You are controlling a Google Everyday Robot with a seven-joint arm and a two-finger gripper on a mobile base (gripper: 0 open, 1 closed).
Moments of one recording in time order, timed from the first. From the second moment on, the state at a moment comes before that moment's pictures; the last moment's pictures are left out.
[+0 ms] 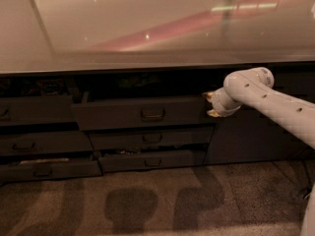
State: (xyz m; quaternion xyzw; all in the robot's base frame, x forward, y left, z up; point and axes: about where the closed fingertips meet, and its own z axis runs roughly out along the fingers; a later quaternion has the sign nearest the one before) arm 0.707 -0.238 0.627 -0.79 0.56 -0.15 0.20
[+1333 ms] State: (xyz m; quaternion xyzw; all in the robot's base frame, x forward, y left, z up) arm 0.693 -0.240 0.627 -0.79 0.56 -0.15 0.20
